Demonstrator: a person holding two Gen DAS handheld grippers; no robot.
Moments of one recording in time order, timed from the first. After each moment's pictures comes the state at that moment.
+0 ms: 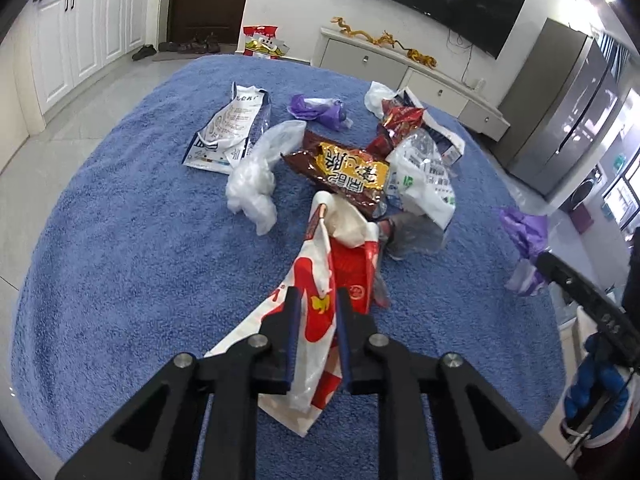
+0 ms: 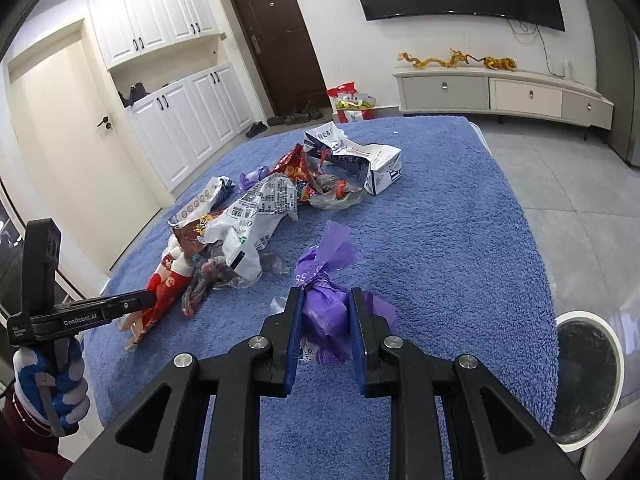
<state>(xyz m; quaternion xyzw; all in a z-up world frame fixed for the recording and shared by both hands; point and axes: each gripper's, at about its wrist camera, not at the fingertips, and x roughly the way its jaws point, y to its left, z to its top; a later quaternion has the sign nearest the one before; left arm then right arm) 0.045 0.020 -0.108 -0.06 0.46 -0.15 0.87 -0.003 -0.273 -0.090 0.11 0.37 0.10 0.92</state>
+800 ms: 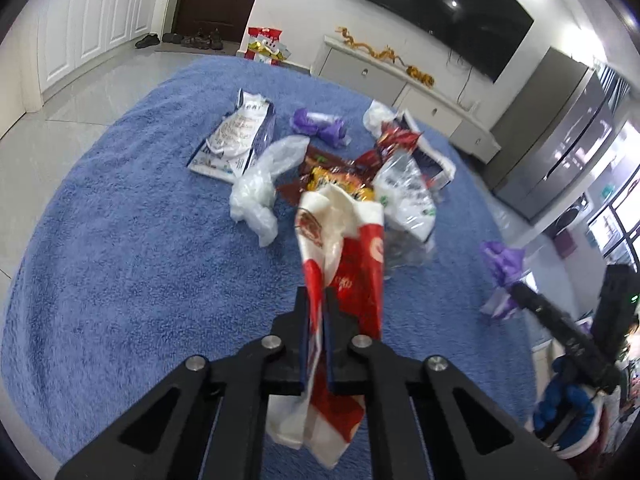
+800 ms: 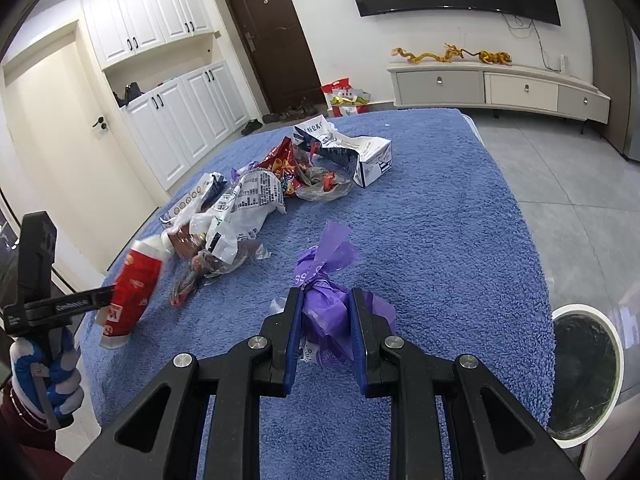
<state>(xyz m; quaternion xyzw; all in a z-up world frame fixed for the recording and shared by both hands) 0.045 0.036 -0.092 -0.12 0.45 -0.18 0.87 -0.004 -0.283 -0.099 0.12 0.38 0.10 0.91</state>
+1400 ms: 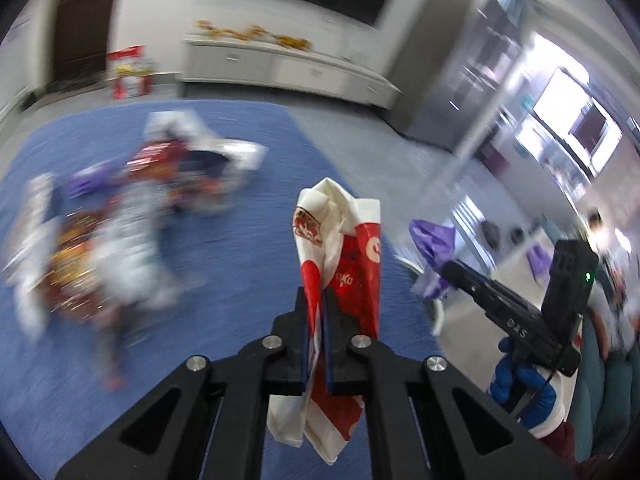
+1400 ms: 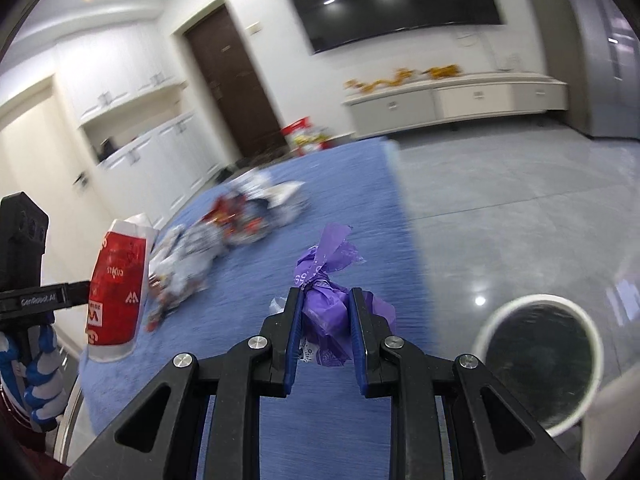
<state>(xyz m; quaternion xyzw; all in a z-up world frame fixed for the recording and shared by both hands) 0.044 -0.167 -0.051 0.00 0.44 -0.37 0.82 -0.064 -0.395 -0.092 0.18 0.31 0.00 0.93</state>
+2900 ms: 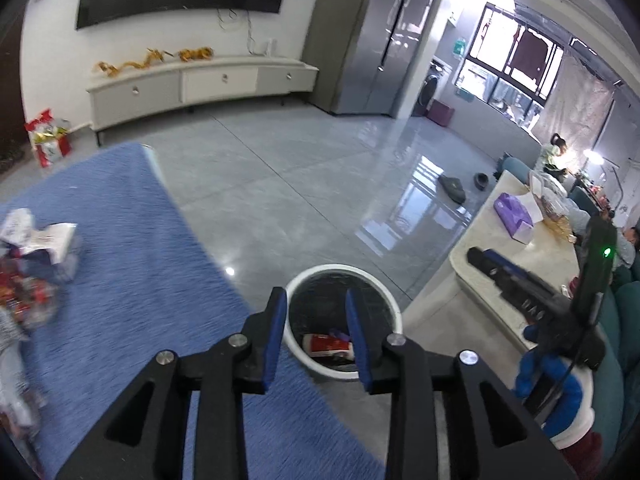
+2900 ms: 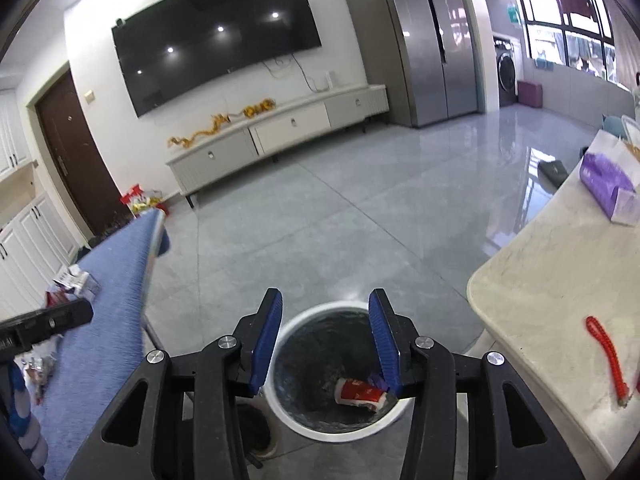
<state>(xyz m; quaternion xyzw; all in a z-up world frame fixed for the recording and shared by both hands) 0.010 -0.323 -0.037 0.08 0.39 -0.45 0.80 -0.147 -0.530 -0.076 0.21 0.27 -0.27 0.90</state>
